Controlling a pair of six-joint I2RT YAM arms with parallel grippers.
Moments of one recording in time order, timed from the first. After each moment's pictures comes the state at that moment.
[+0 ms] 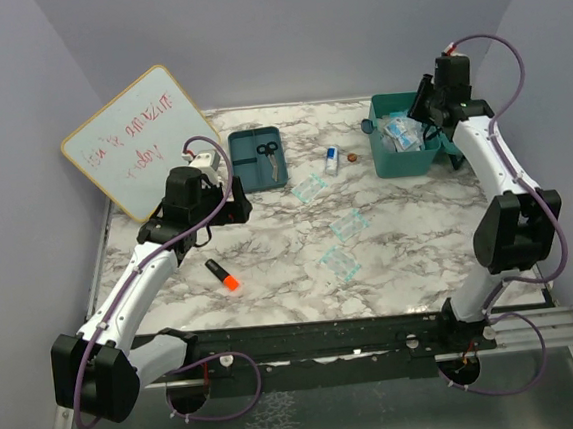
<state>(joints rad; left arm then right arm) -0.33 1.11 0.87 -0.34 0.13 -0.27 0.02 1.76 1.62 -0.46 0.10 0.34</state>
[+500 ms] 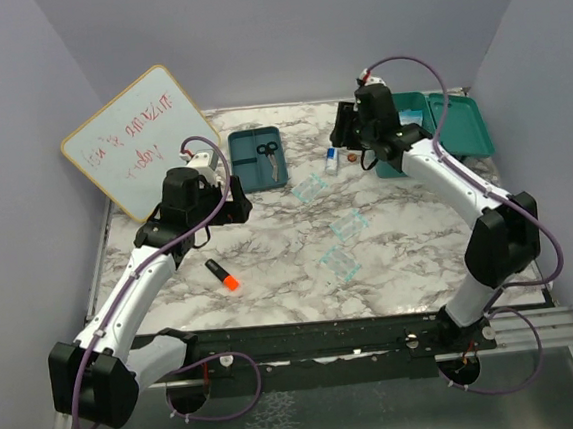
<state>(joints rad) -0.33 1.08 0.87 -0.34 0.14 -0.28 0.40 1.66 1.48 -0.38 0.12 0.42</state>
